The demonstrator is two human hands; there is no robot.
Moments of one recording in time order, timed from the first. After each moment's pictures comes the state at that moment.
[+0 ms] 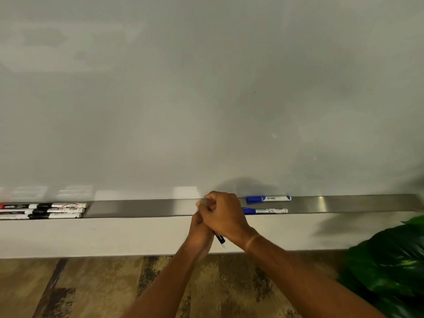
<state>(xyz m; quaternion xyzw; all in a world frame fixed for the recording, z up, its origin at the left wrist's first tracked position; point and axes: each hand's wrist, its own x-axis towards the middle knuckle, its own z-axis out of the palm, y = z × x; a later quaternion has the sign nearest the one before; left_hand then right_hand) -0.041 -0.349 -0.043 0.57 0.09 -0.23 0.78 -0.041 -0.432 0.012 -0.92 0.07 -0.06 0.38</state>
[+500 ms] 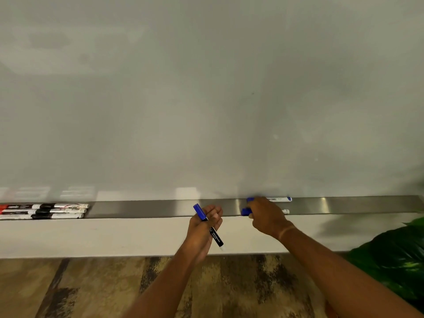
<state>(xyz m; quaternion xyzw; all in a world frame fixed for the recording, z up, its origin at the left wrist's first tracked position) -0.033 -0.346 -0.052 0.47 0.13 -0.25 0.83 -0.046 -0.543 -0.022 -0.98 0.05 0.14 0.11</state>
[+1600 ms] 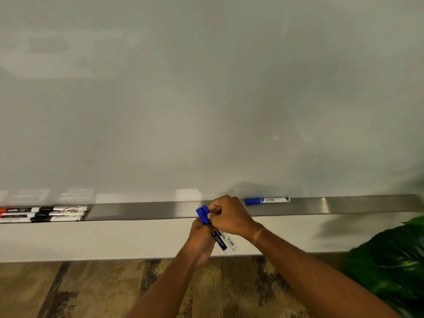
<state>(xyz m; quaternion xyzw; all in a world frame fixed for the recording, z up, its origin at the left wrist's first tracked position) -0.041 -0.353 -0.049 0.52 0.17 -0.26 0.79 -0.035 -0.464 -0.003 -0.92 0.02 0.05 0.40</state>
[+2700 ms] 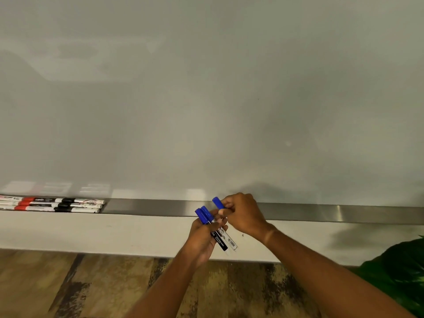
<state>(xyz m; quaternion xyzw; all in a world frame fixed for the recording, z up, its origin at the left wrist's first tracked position) -0.045 -0.337 -0.037 0.47 0.17 -0.24 0.83 -0.036 -0.476 0.003 -0.93 0.00 0.01 0.38</state>
